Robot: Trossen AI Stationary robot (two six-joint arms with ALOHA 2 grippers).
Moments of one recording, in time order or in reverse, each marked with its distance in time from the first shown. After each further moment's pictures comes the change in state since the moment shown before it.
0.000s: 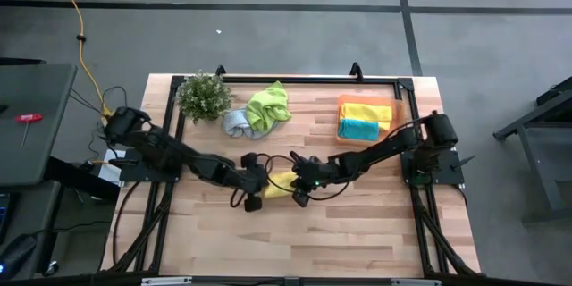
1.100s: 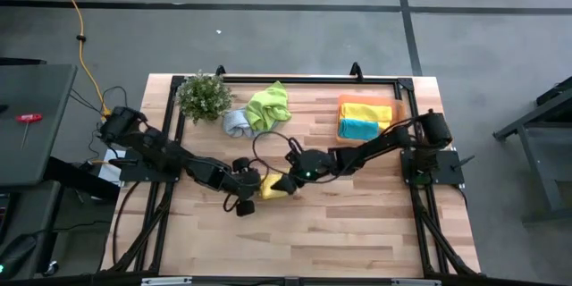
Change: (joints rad) left arm -0.057 -0.041 -0.003 -0.177 0.029 -0.115; right arm -0.066 0.030 0.000 0.402 -0.232 0.411
